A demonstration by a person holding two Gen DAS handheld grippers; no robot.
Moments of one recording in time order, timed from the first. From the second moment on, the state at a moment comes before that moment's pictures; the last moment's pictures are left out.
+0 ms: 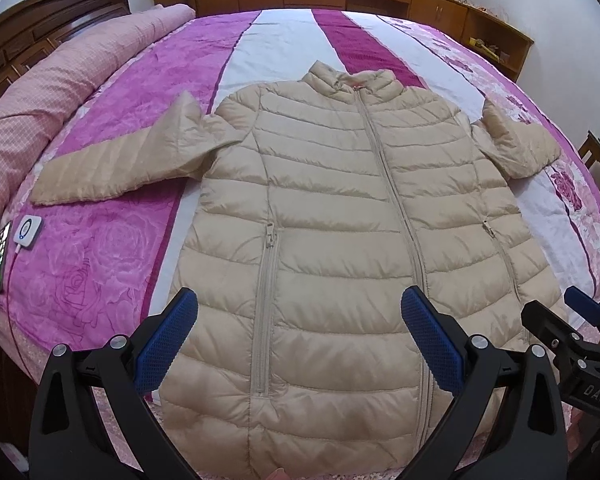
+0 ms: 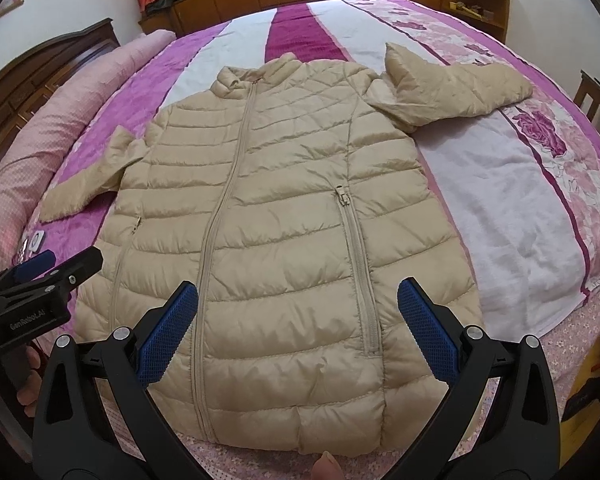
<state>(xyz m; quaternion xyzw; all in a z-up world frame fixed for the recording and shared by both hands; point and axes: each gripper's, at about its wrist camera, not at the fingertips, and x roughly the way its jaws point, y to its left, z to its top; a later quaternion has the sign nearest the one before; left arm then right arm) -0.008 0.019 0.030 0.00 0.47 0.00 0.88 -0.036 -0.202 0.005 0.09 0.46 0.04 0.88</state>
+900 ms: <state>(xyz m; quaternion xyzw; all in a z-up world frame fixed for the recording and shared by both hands) 0.012 -0.002 0.009 0.01 0.50 0.00 0.86 -0.024 -0.242 -0.011 0.13 0.46 0.05 0.88</state>
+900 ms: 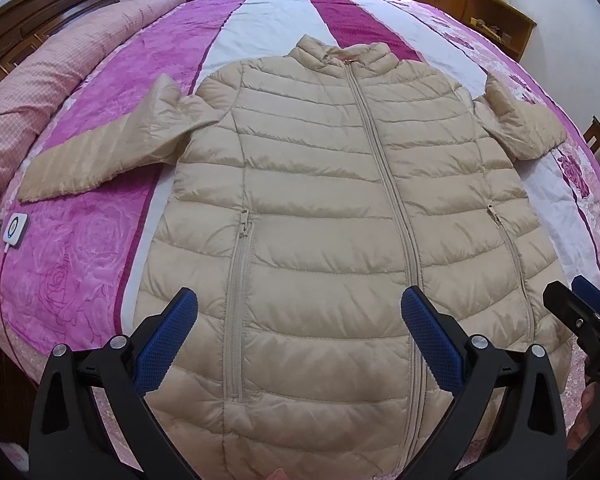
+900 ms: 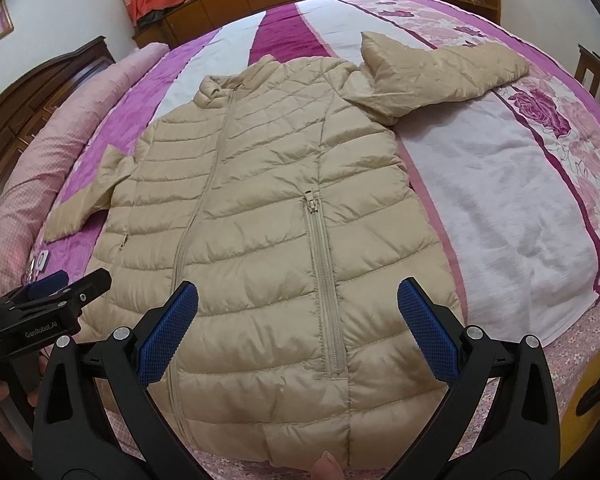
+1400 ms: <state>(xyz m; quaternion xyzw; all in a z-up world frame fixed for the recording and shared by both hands) 0.023 -0.004 0.004 0.00 0.51 0.00 0.86 0.000 -0.276 -0.006 0.15 0.45 0.06 0.88</state>
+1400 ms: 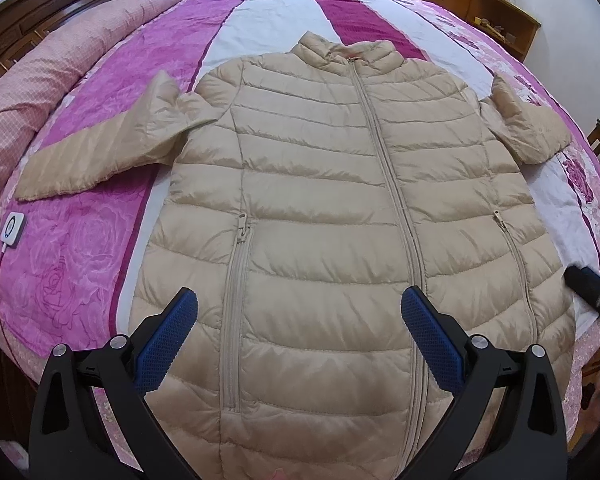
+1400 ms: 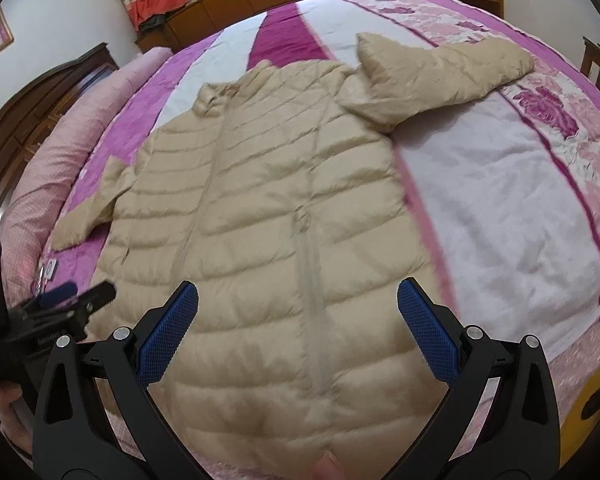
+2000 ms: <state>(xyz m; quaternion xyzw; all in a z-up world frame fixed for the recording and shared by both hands) 0.056 -0.020 -0.009 0.01 0.53 0.01 0.85 0.145 -0.476 -0.023 0.22 0.45 -0.06 0.86</state>
